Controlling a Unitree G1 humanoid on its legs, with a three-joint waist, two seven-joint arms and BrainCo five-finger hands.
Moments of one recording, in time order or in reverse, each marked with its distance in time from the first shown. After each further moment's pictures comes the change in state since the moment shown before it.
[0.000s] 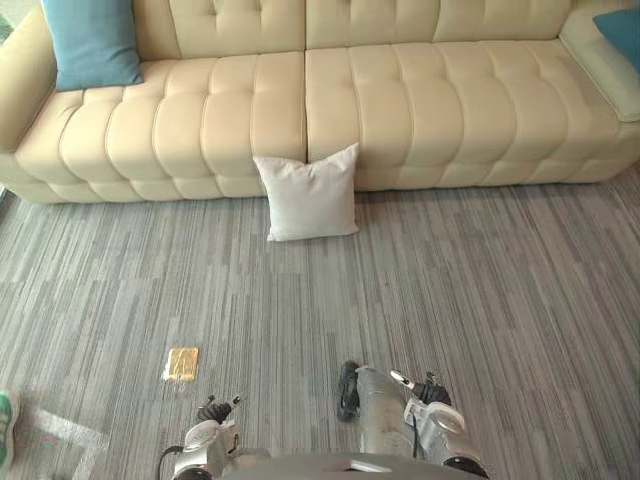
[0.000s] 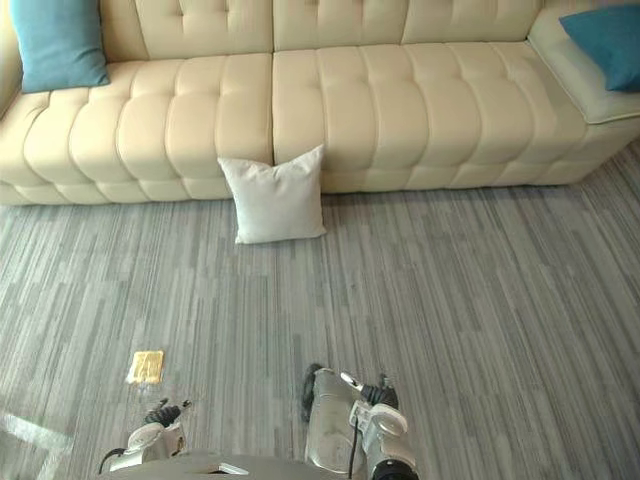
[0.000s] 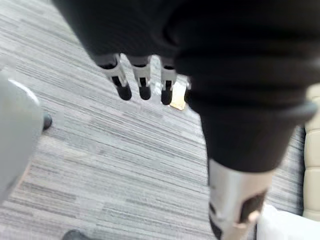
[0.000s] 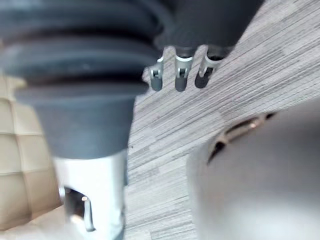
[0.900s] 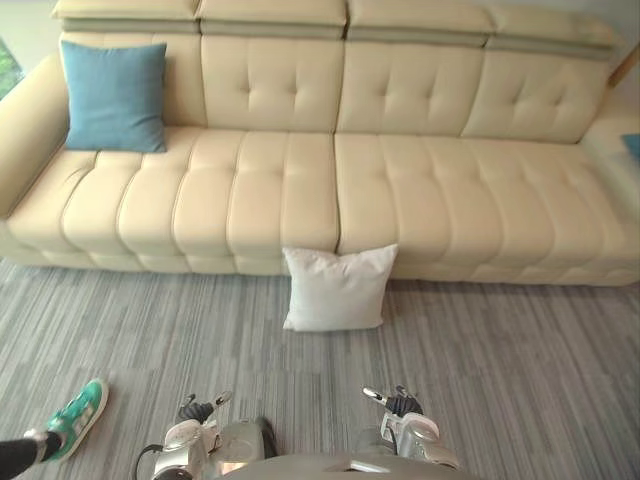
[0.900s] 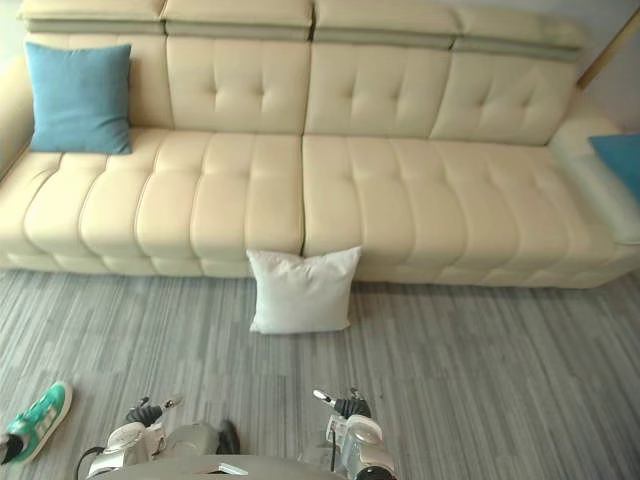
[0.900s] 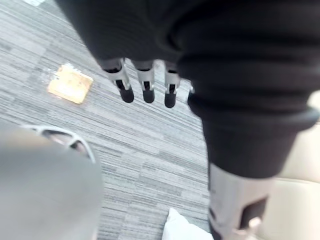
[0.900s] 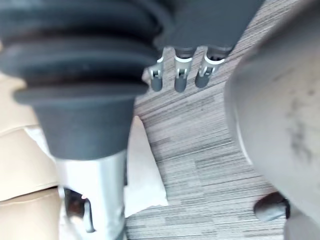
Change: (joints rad) left arm 0.023 0.104 -0.049 0.008 -0.012 0.010 -0.004; right arm -0.014 0.035 0.124 0.093 -0.036 0.028 0.013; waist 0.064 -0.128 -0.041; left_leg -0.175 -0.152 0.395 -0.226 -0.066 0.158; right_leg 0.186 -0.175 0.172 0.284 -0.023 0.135
